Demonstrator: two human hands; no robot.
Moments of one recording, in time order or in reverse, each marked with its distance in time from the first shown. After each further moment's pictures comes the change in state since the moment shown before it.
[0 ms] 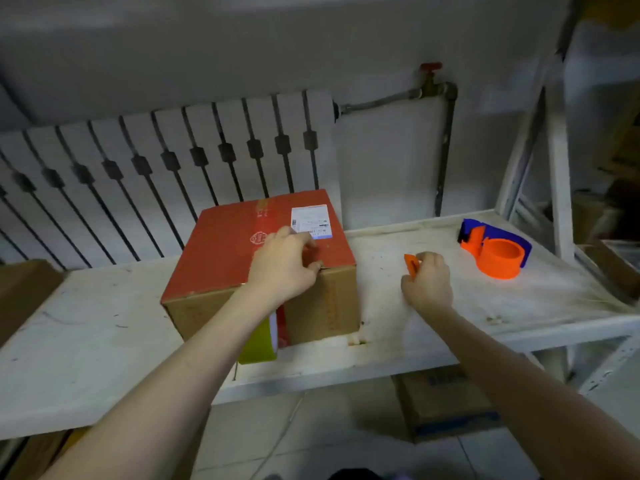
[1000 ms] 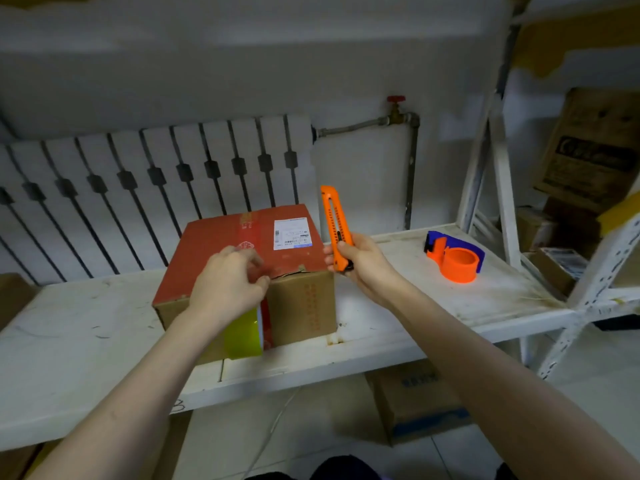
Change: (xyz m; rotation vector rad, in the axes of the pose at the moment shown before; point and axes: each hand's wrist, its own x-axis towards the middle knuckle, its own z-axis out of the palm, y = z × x) left_hand -0.048 -0.024 -0.036 -0.004 0.099 -0.071; right_hand -0.056 -0.110 -0.062 0.995 -0.539 -0.084
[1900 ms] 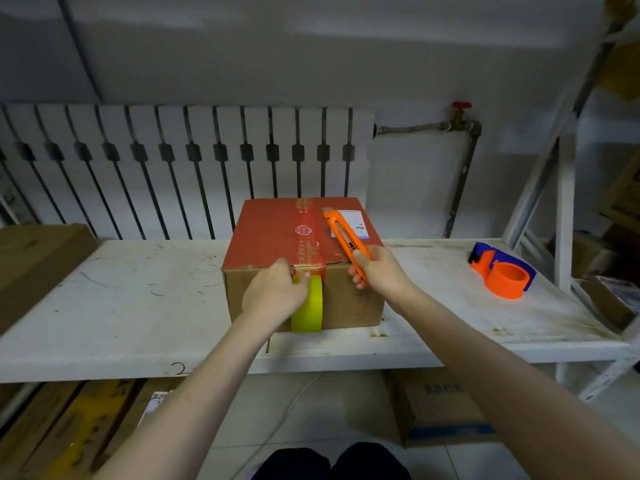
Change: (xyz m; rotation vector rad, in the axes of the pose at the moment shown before) left_hand -0.029 -0.038 0.014 -0.155 -0.082 -0.316; right_hand -0.002 0.022 0.069 -0.478 0.008 0.061
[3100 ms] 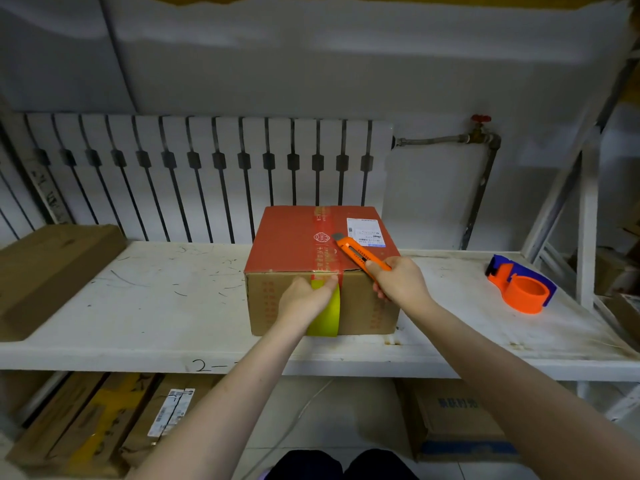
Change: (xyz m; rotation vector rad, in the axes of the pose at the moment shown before) left_hand -0.005 0.009 0.012 -0.503 -0.136 -0.312; right_hand 0.000 0.002 -0.002 -0.287 0.148 0.031
